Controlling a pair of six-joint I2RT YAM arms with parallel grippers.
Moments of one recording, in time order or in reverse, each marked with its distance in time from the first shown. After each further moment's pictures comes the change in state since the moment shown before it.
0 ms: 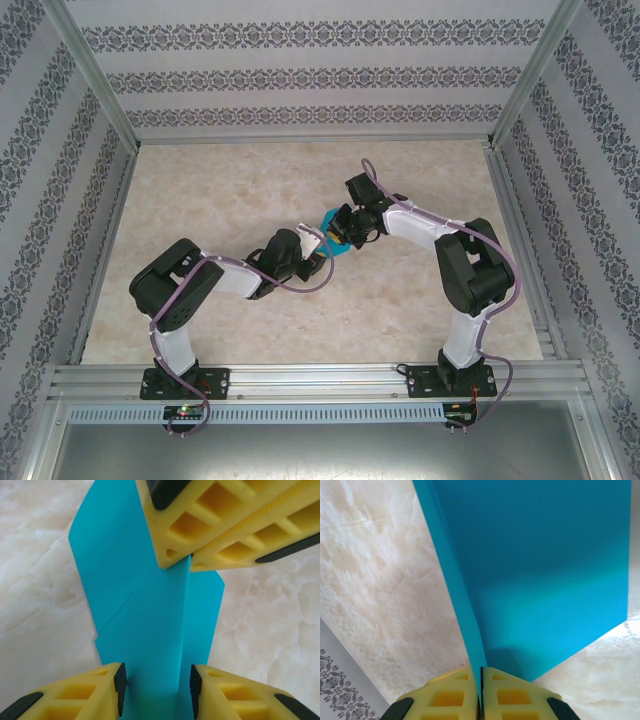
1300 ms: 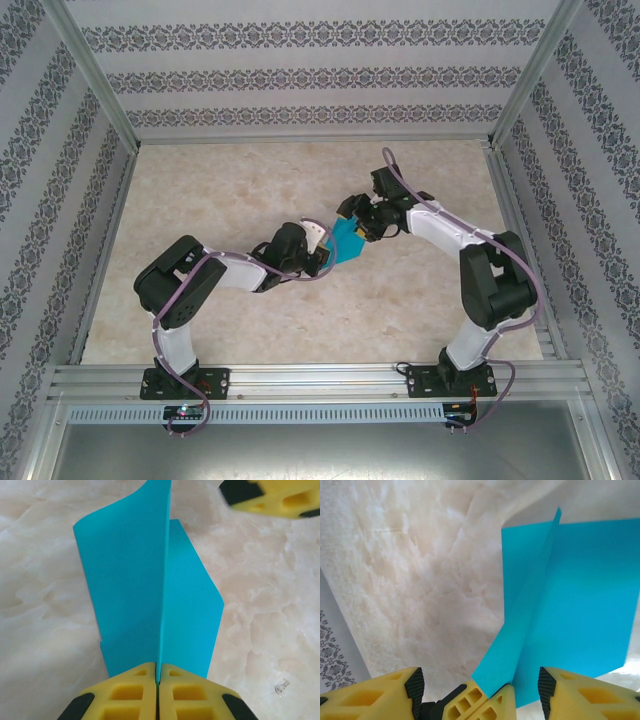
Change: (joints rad) left arm 0.000 0.027 0.089 -0.082 0.129 -0.207; right arm -0.114 -0.150 -0.081 0.027 -0.008 -0.220
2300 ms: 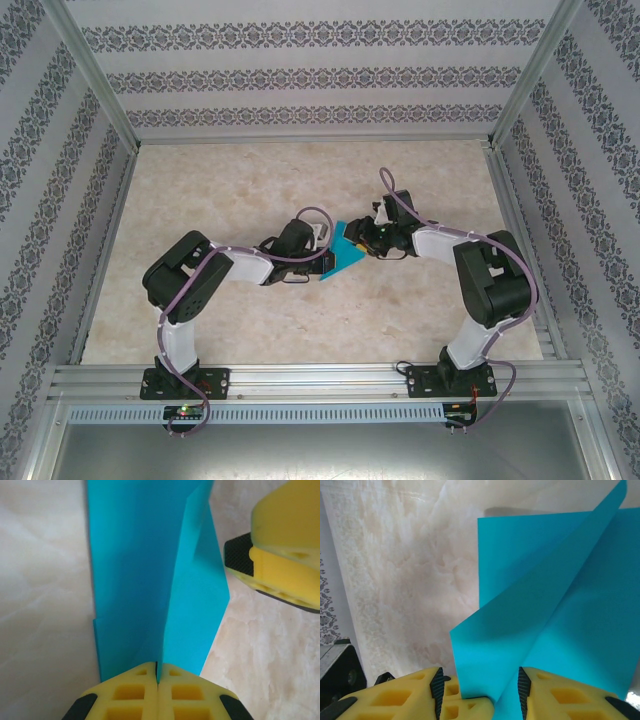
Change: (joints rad) left arm 0.001 0.061 0.083 -0.139 0.149 -0.507; right arm -0.049 0.022 -0.283 0.364 -0.174 -0.183
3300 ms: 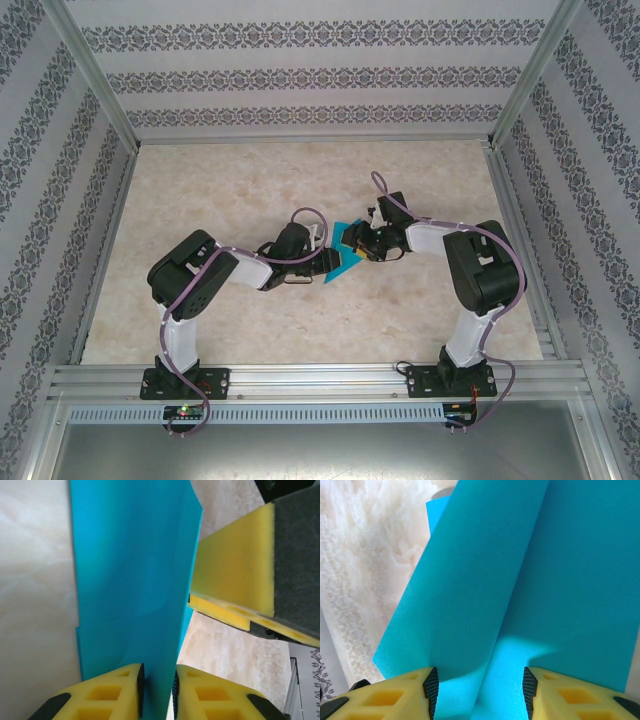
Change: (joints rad) left arm 0.007 0.035 -0.045 0.196 0.066 -0.188; right arm 0.007 0.095 0.065 -0.093 0.001 -0.069
